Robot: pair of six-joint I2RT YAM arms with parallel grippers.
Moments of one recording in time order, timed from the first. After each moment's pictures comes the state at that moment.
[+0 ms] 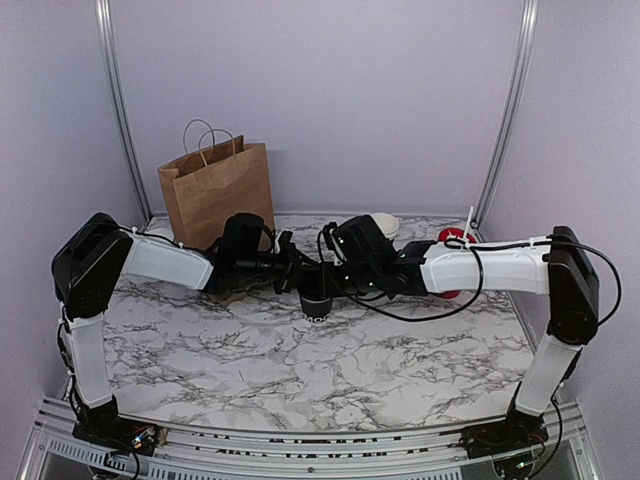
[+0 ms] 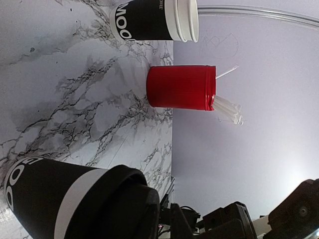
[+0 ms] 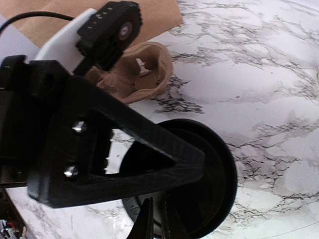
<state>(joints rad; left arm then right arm) -0.69 1.97 1.17 0.45 0.59 -1.31 0.91 1.77 1.26 -0.19 0.14 0.57</state>
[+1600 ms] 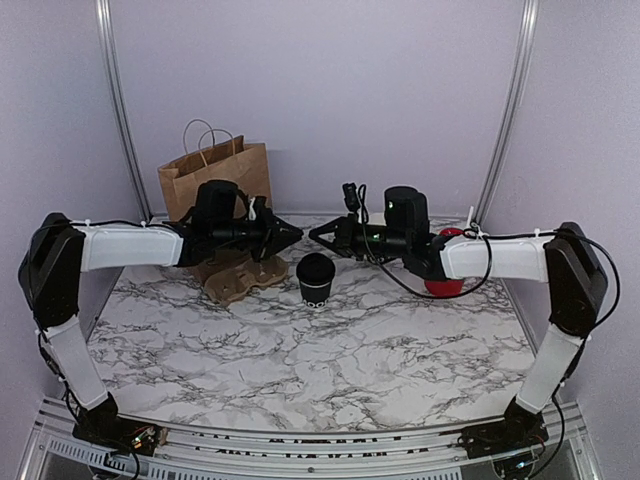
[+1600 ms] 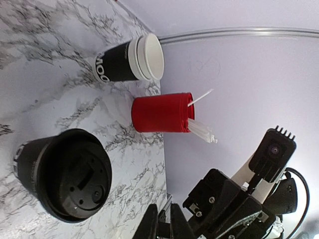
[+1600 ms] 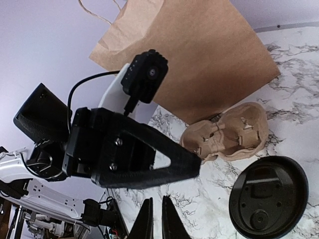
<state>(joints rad) -0.63 1.82 1.24 0.25 0.54 -1.22 0.68 1.73 1.13 0.39 -0.50 0.82</state>
